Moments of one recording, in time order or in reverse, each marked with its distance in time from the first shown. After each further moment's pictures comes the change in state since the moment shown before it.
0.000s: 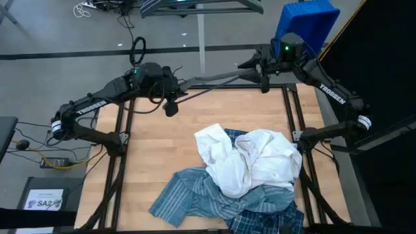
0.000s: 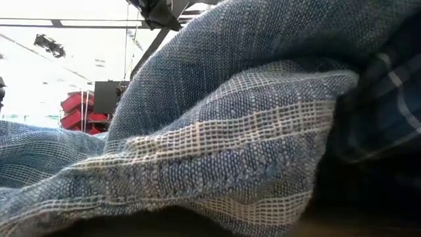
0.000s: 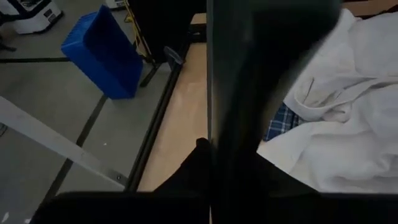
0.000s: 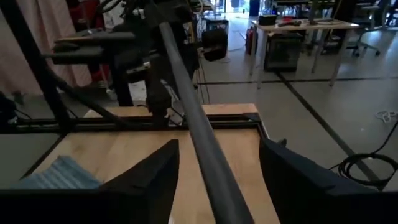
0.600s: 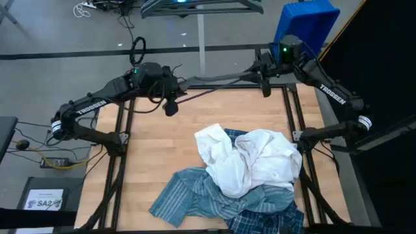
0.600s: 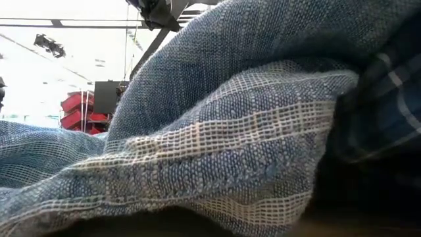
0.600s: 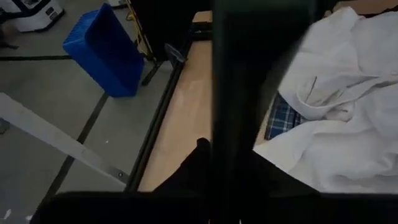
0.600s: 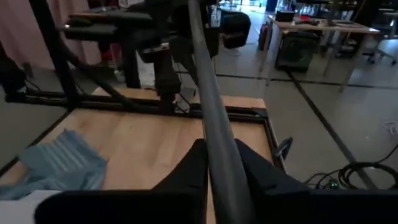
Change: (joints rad) left arm 0.000 0.005 0.000 0.000 -0.033 -0.002; right arm 0.002 -0.002 -0.001 -0.068 -0.023 -0.143
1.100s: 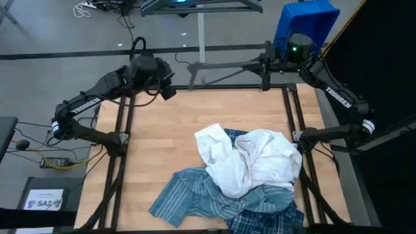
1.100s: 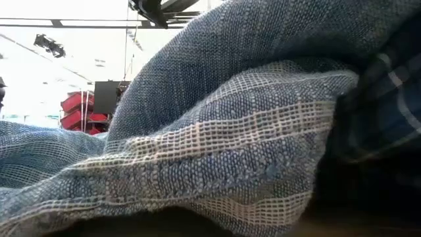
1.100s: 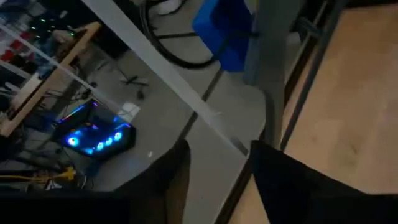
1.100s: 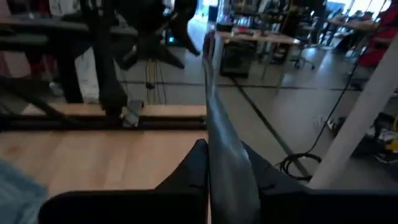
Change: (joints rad) left arm -0.003 0.004 0.179 -0.154 -0.504 0.071; right arm -0.002 -0.079 0.000 0.081 0.209 0.093
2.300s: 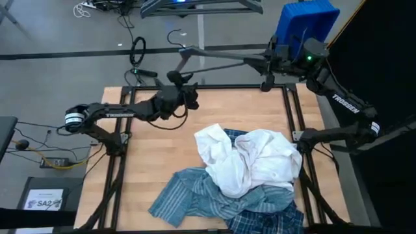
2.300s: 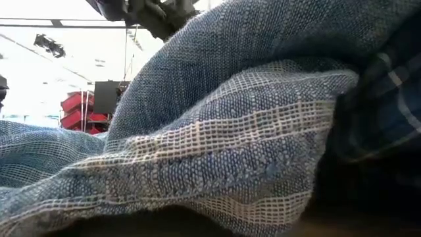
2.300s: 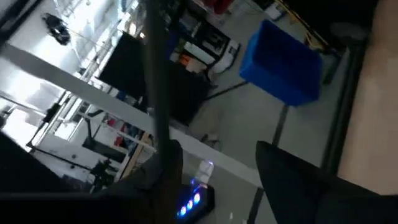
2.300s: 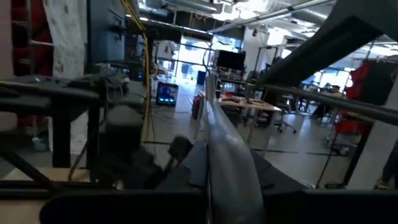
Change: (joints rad) left arm -0.137 0.186 -0.552 1.157 -0.265 0.541; right arm 0.195 -0.064 0.000 0.251 0.186 0.107
